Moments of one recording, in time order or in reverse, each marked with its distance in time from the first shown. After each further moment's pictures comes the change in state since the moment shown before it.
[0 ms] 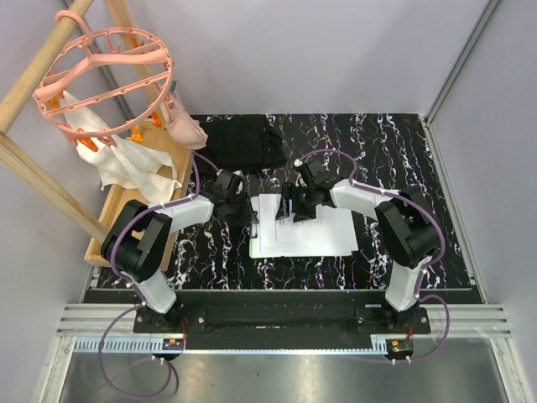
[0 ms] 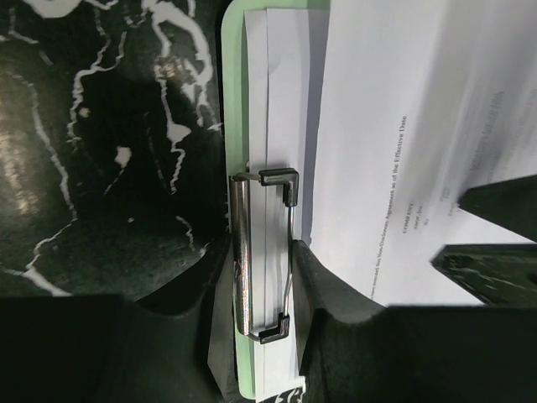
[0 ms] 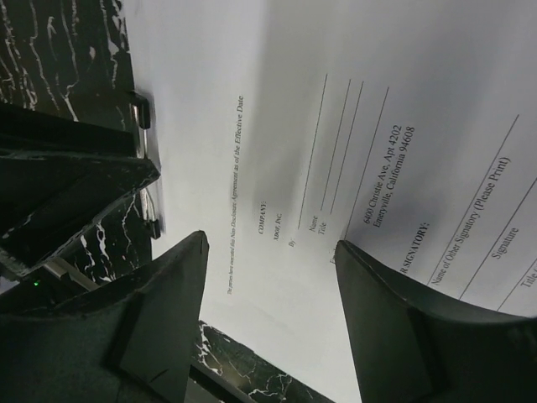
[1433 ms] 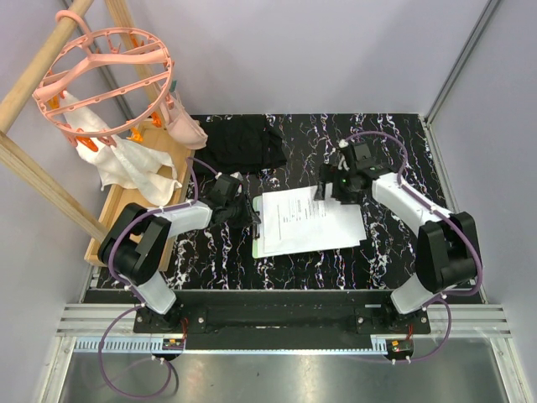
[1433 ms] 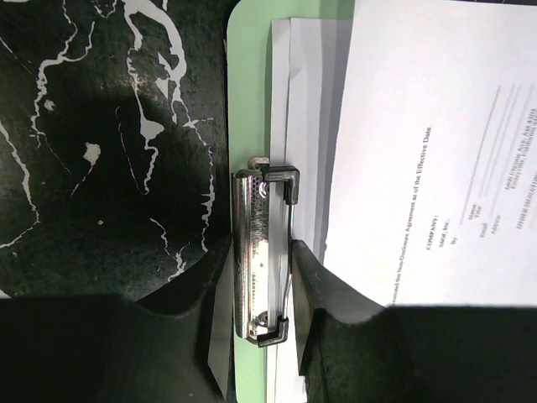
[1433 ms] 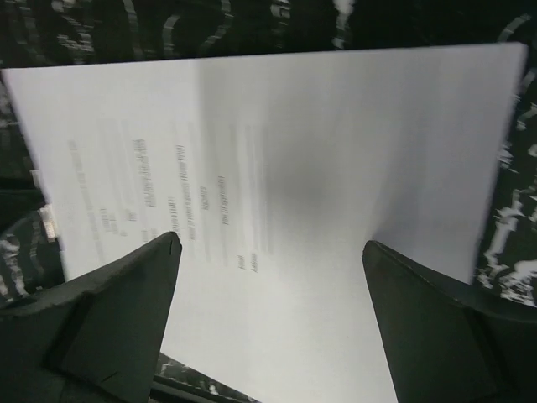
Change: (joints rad) left arm -0.009 -0.033 -0.091 0.153 0.022 -0.072; right arm -0.224 -0.260 -0.015 -0.218 0.161 -0.158
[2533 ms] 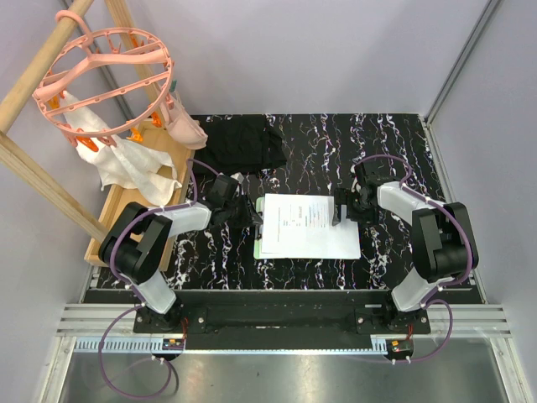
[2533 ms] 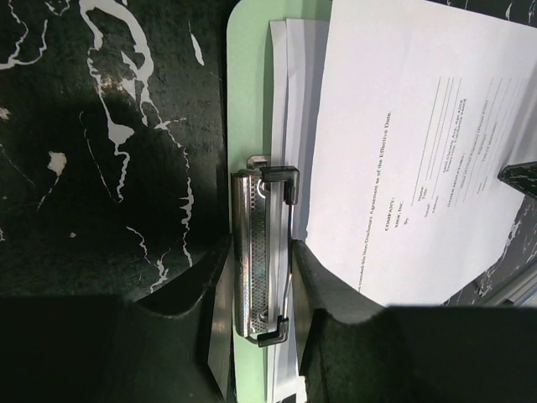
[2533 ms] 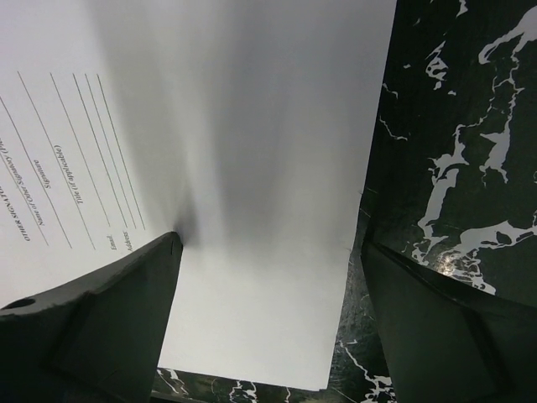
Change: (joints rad) left arm 0.013 0.011 -0.022 0.065 0.079 0.008; right arm -0.146 0.068 -0.185 -0.020 0.039 -0.131
